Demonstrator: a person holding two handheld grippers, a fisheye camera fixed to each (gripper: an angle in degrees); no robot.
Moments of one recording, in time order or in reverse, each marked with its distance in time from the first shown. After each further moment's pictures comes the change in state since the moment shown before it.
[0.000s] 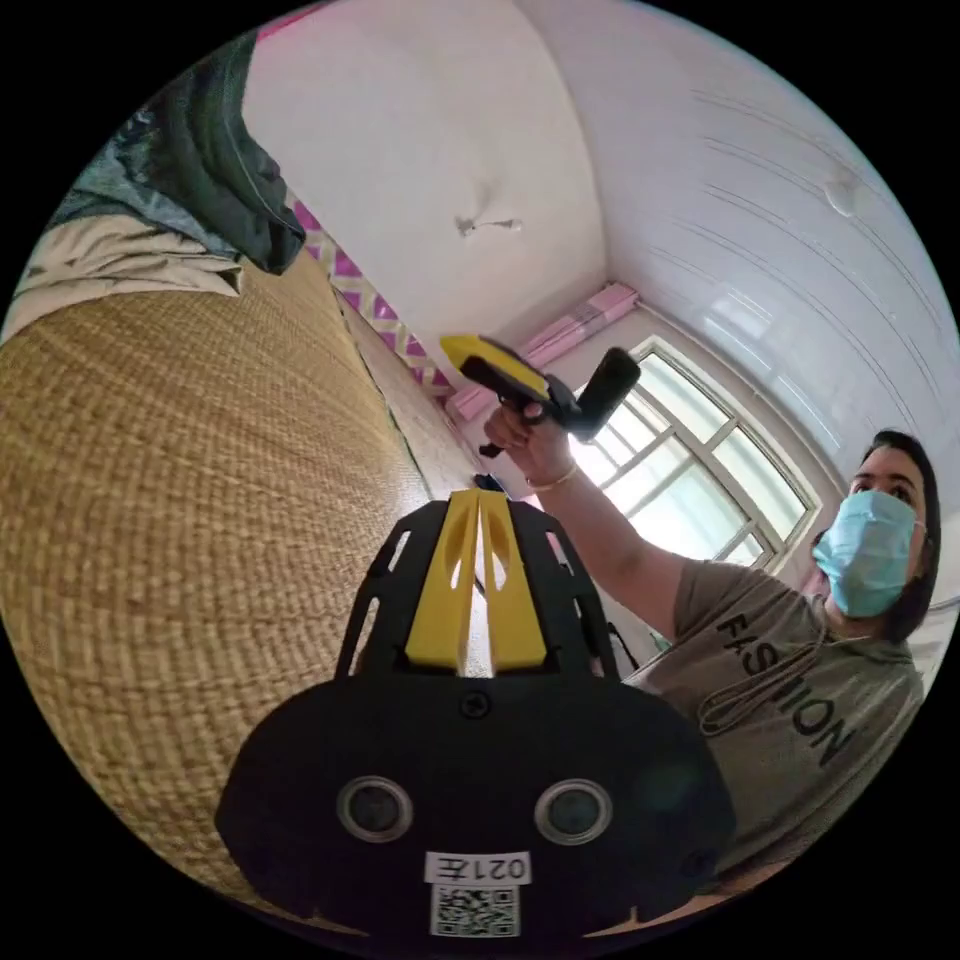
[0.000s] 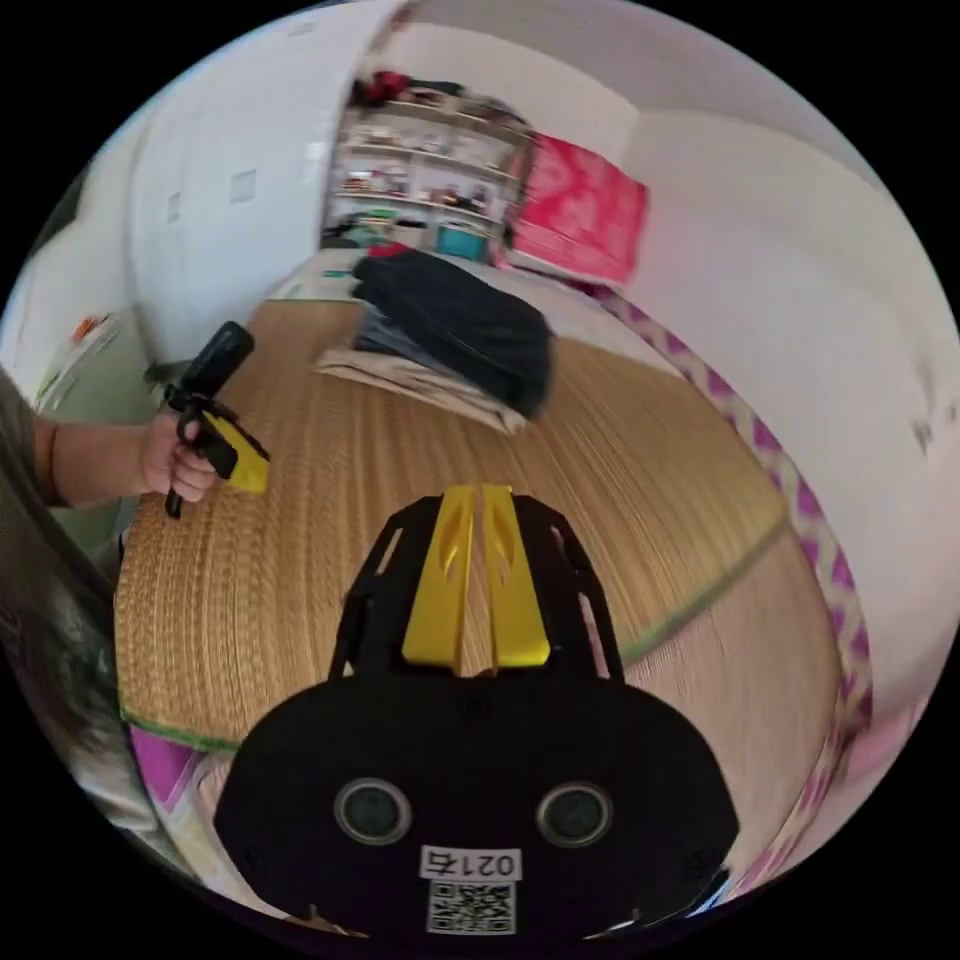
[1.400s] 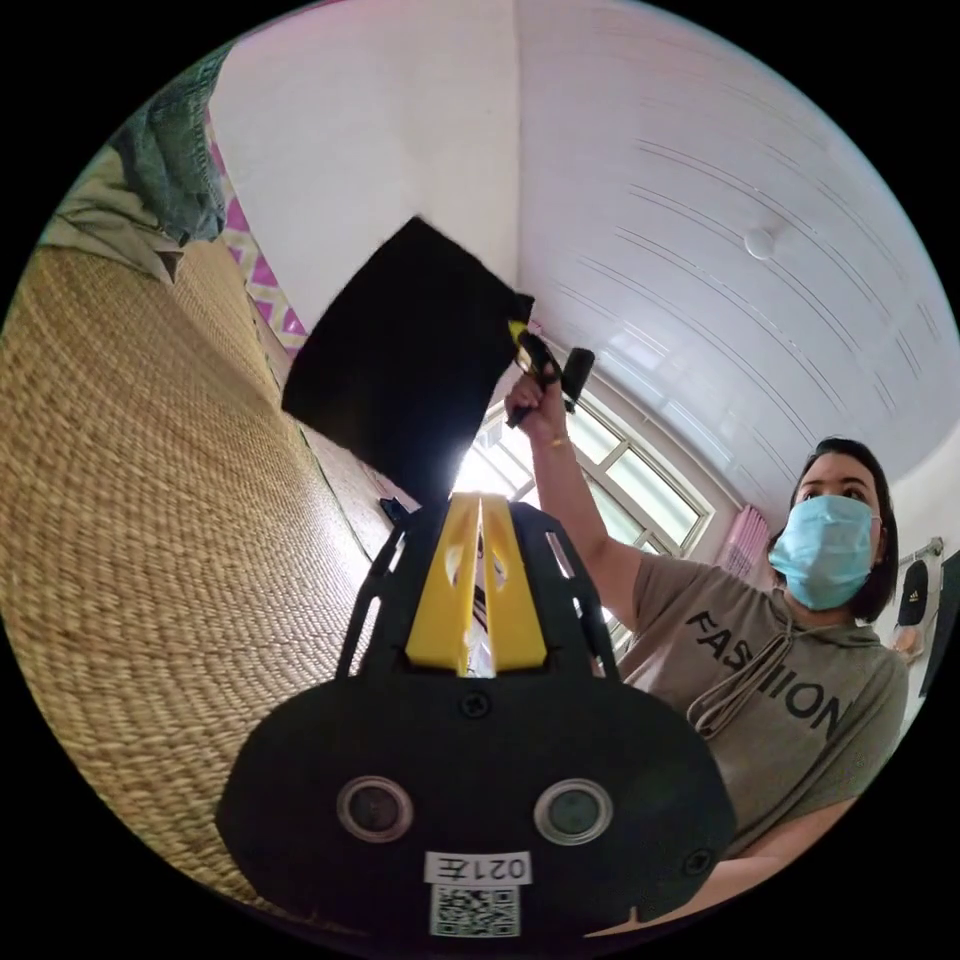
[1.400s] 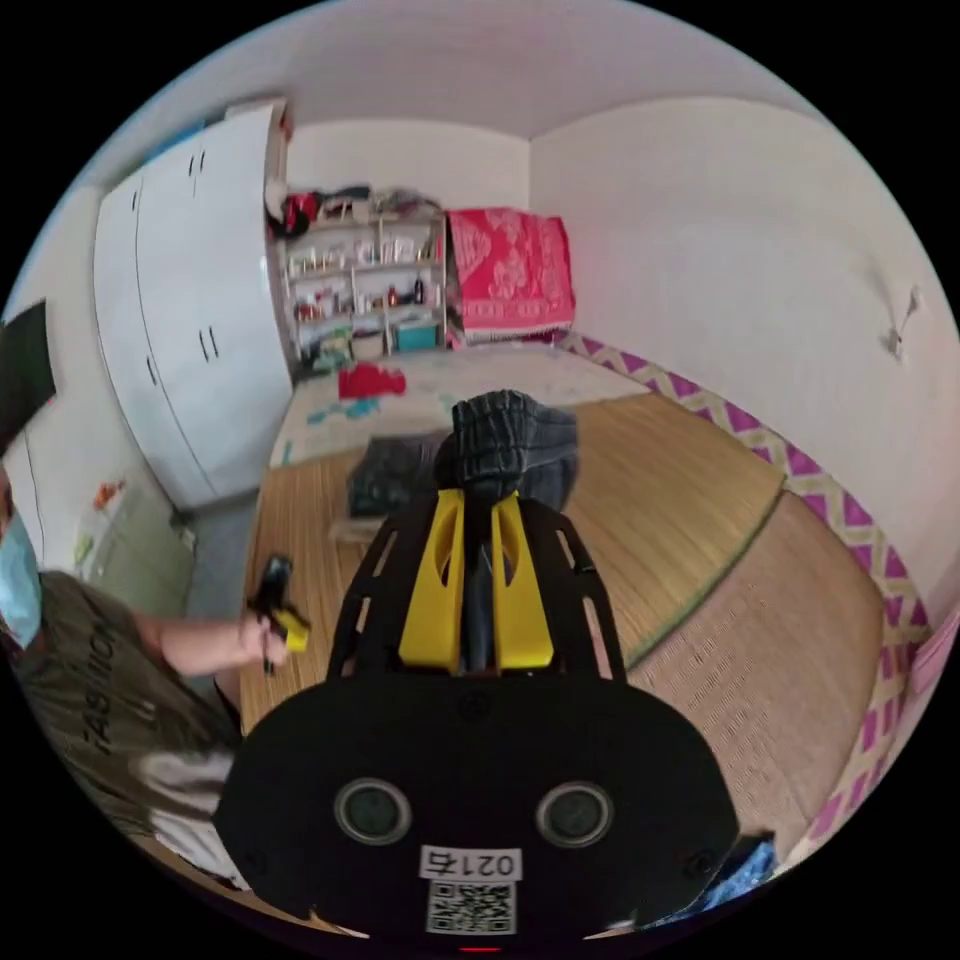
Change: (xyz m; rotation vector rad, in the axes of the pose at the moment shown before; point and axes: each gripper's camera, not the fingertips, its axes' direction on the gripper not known) left arm -0.032 0.030 -0.045 0.087 0.348 0.021; right arm 0.223 -0.356 -0.091 0.181 -0.090 0.269
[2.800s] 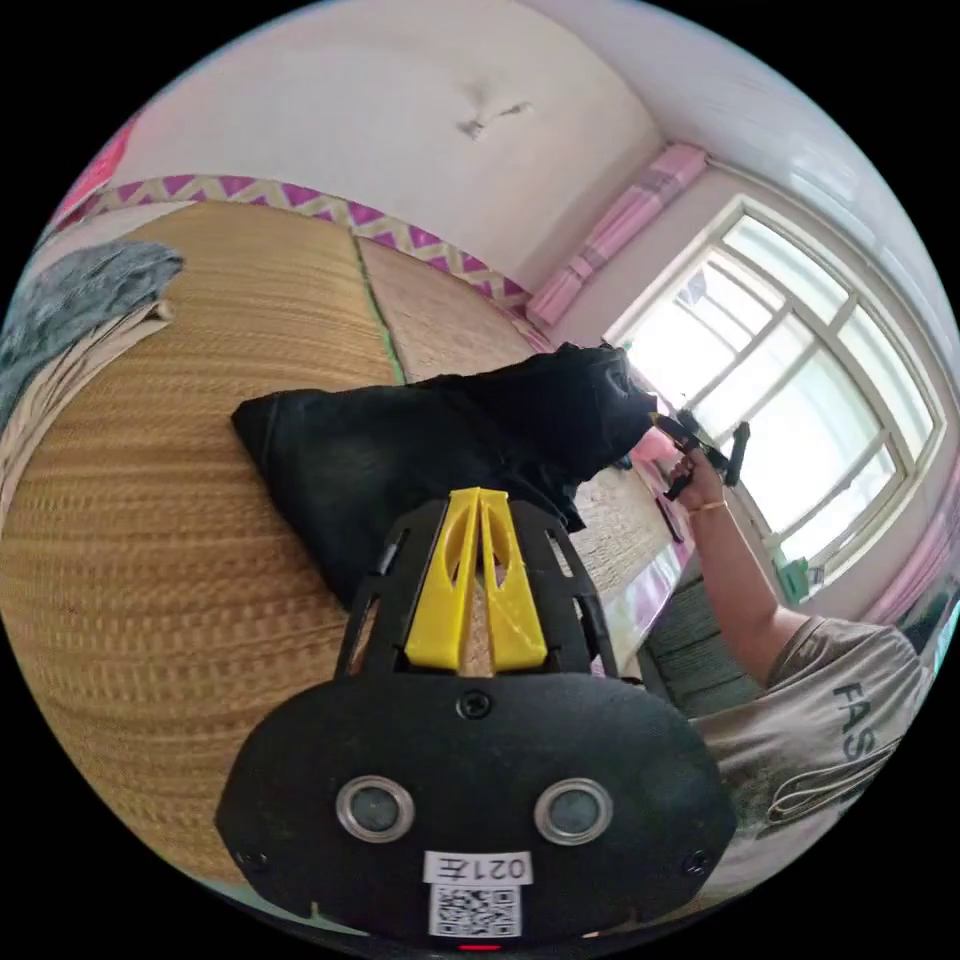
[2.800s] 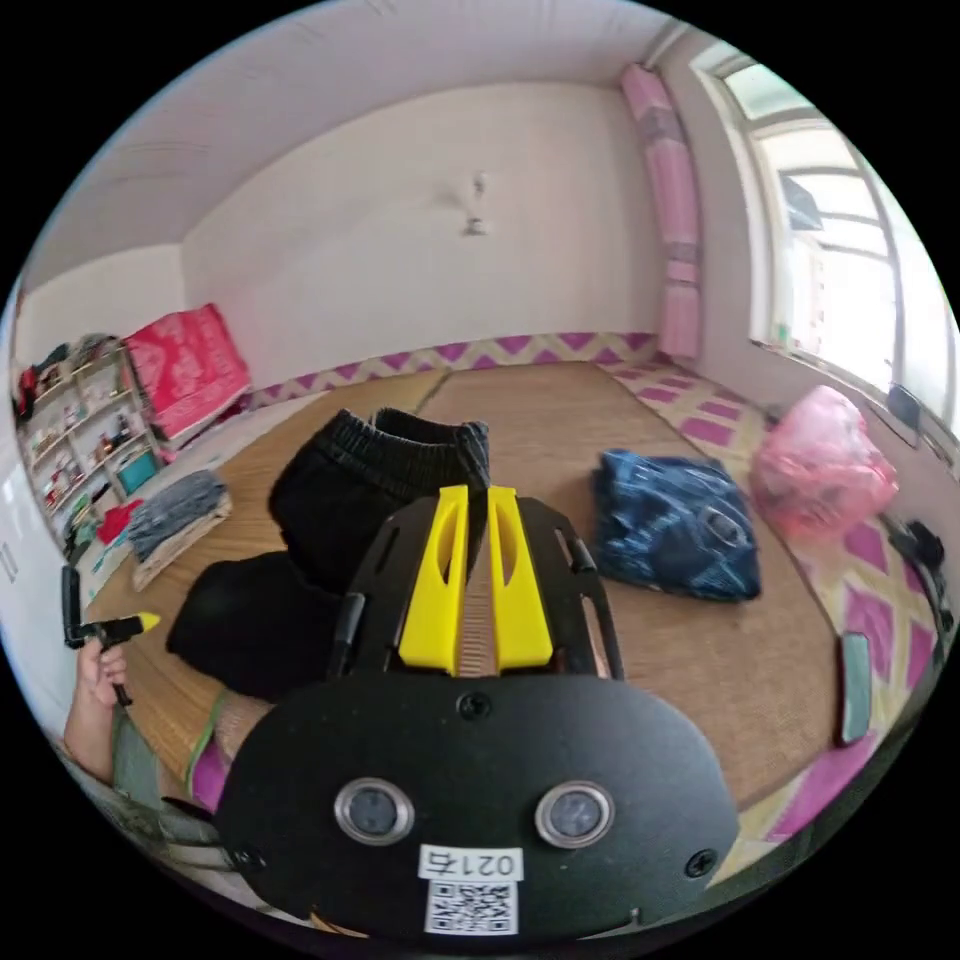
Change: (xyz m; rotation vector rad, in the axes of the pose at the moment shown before) left arm 0.121 -0.045 0.328 -0.428 -0.757 0.094; right arm 0.494 0.518 -0.502 0.152 0.687 0.703
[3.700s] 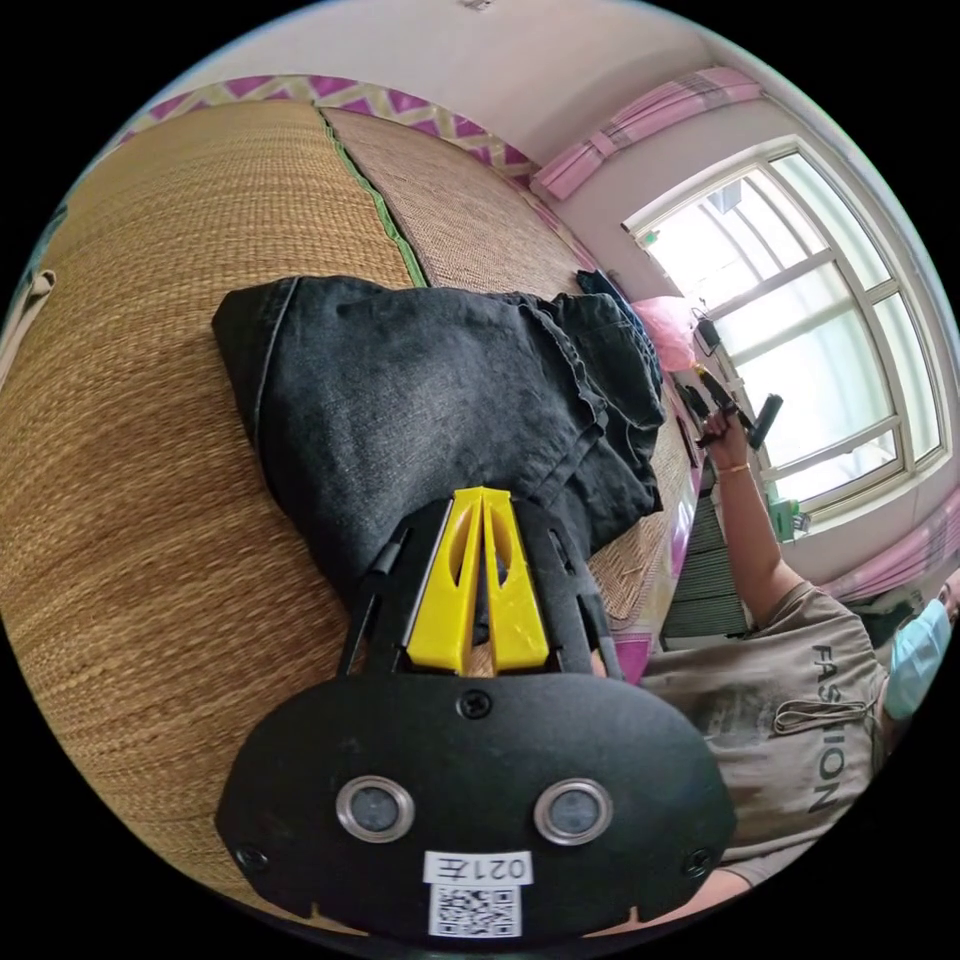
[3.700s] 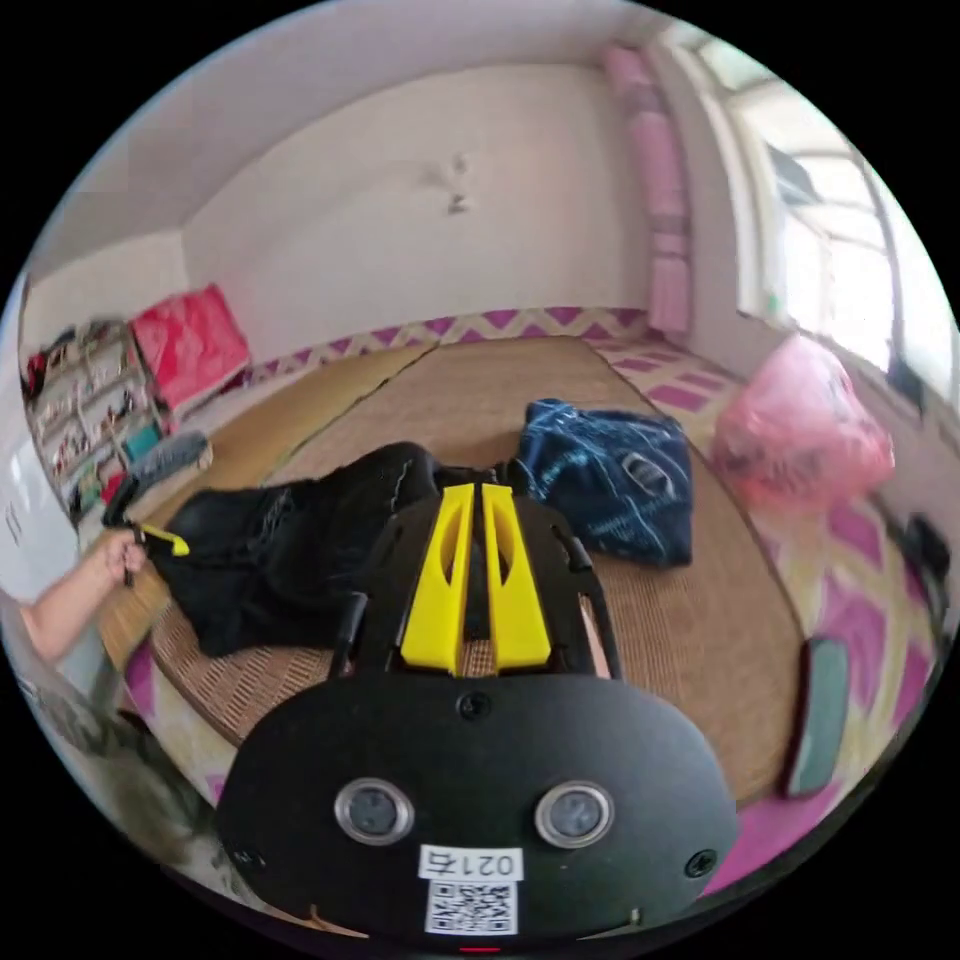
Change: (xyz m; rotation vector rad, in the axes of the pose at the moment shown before) left arm -0.077 -0.114 0.107 -0.408 0.066 -0.002; right arm 0.232 0.056 0.071 -0.067 -0.027 -0.012
